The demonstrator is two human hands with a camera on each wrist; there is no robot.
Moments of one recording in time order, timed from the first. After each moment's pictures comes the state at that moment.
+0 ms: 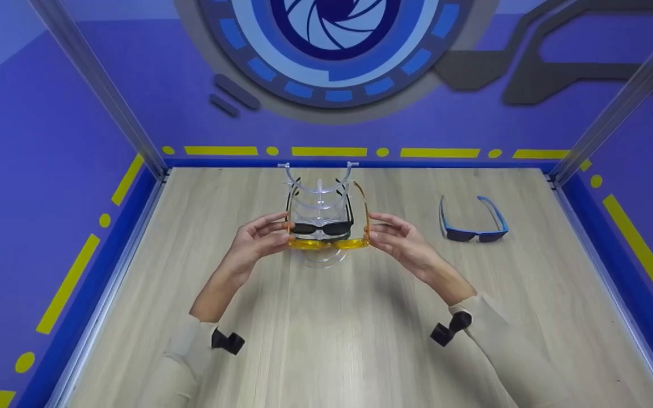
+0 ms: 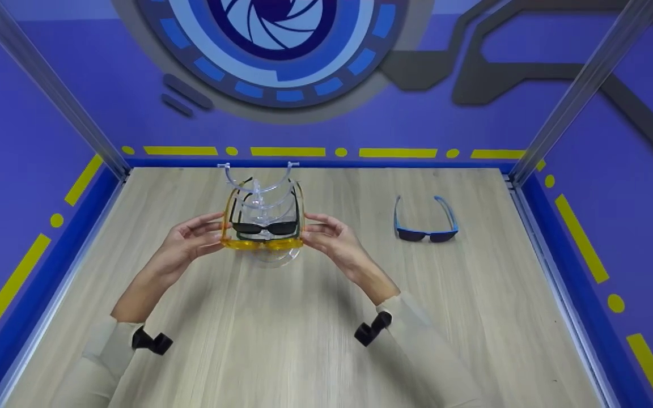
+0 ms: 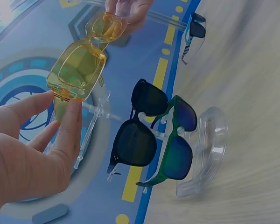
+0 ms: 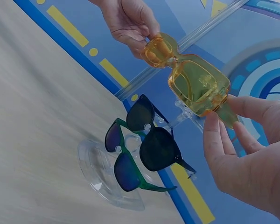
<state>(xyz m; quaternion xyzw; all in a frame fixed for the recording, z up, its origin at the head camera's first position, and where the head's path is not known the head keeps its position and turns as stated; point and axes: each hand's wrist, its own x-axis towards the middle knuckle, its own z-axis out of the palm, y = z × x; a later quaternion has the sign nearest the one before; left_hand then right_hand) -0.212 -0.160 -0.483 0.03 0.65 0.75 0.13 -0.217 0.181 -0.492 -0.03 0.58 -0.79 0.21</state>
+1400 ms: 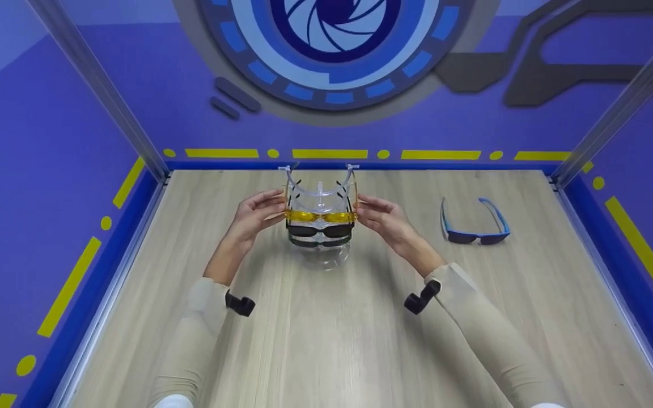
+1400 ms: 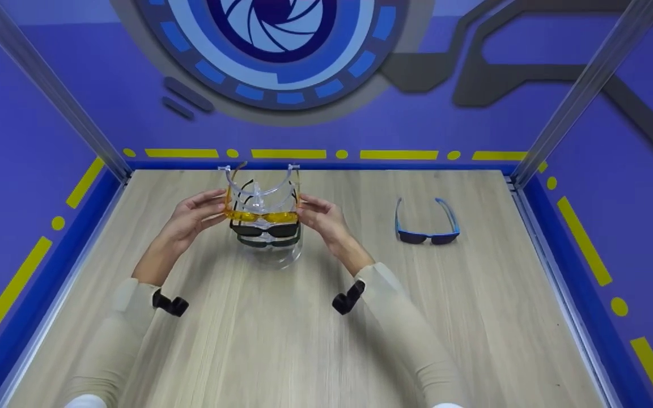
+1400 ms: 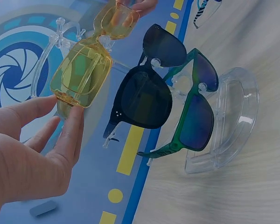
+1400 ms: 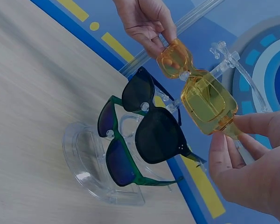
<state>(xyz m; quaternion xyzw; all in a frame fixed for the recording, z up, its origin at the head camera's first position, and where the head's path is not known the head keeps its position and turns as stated) -0.284 -0.165 -0.490 -0.03 0.64 0.76 0.10 -0.275 0.146 -0.496 0.03 0.58 -0.80 0.15</state>
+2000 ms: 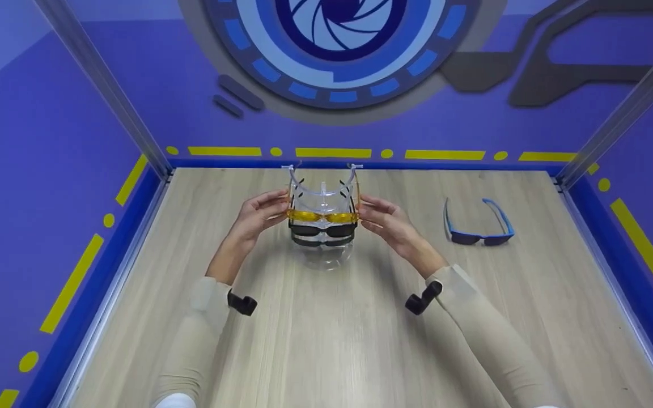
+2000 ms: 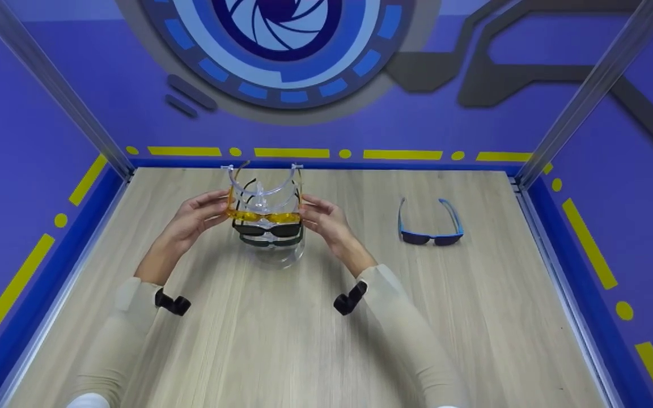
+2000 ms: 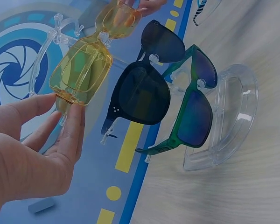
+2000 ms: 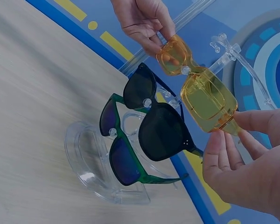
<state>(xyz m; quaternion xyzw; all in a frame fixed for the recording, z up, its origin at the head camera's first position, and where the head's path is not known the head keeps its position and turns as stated) -0.285 -0.166 -0.494 -0.03 0.65 0.75 0.11 -0.278 0.147 -0.503 0.04 0.59 -0.79 0.17</state>
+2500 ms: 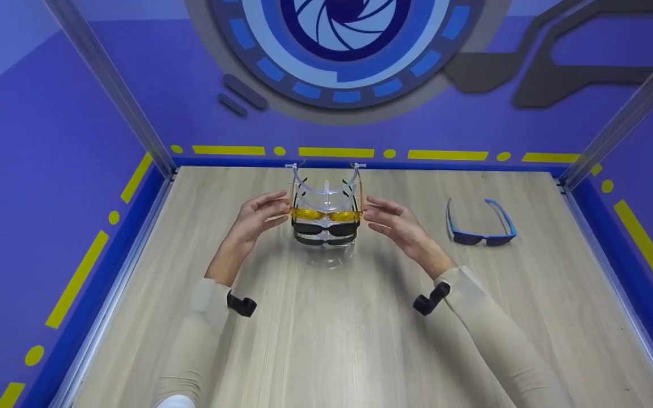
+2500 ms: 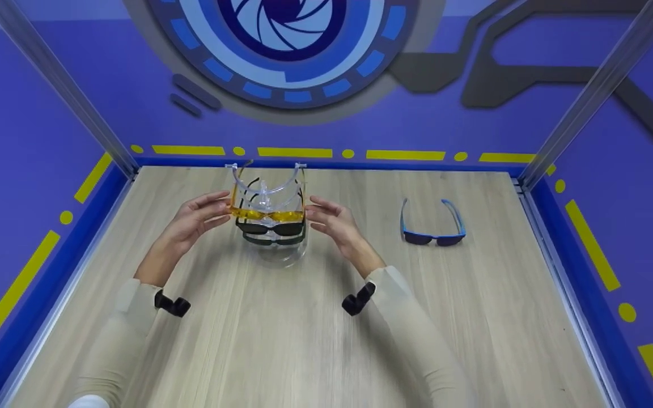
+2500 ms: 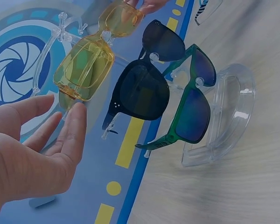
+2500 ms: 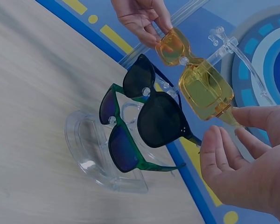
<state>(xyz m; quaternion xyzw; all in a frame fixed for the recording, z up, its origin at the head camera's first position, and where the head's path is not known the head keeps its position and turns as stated) -0.277 -0.174 -0.495 -0.03 0.63 0.77 0.11 -0.275 0.160 -0.504 0.03 0.61 -0.77 0.18</state>
